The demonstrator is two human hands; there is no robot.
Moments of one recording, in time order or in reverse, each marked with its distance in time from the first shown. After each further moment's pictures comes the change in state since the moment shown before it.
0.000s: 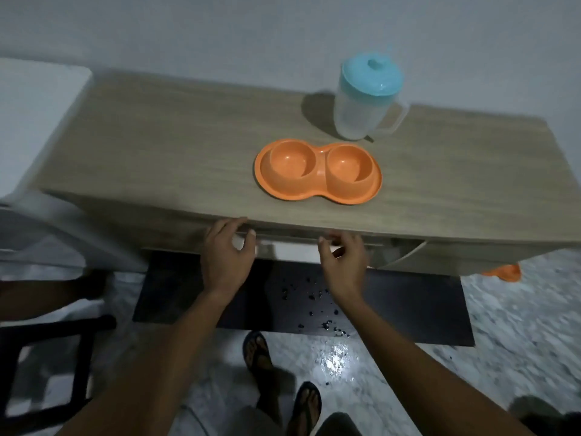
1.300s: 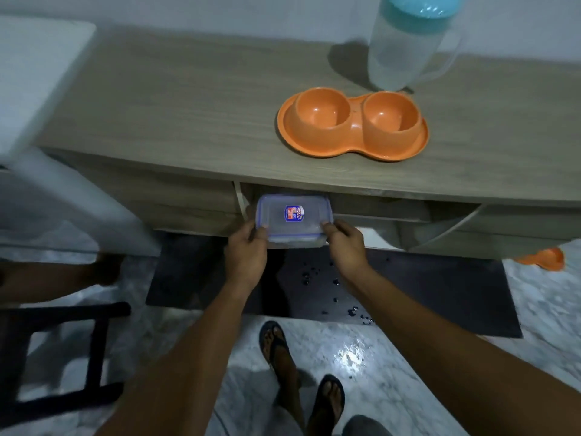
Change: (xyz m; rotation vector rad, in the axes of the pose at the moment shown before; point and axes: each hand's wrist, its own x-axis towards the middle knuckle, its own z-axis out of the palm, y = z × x) left_hand -0.033 -0.074 0.045 -0.417 -0.118 -0.436; right_hand -0.007 0.048 0.083 0.370 -0.195 0.431
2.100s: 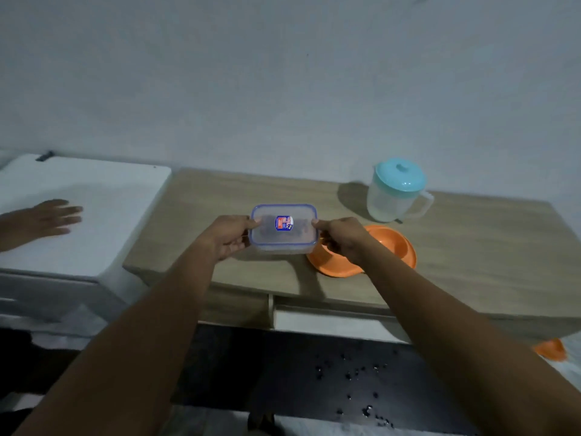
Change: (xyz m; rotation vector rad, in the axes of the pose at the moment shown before) left_hand 0.116 0.230 -0.131 -0.284 -0.317 -0.232; right_hand -0.007 -0.262 0.052 -0.130 -0.229 -0.045
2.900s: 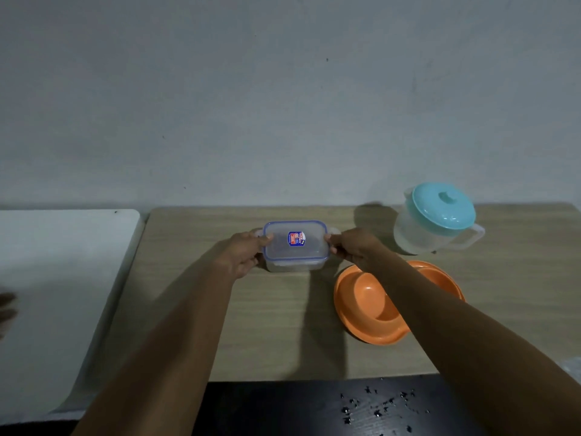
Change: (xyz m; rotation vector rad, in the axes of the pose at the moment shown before) left_hand 0.193 0.057 -0.011 0.122 -0.214 -0.044; right_hand 0.181 -0.033 0.037 0.127 0.190 0.152
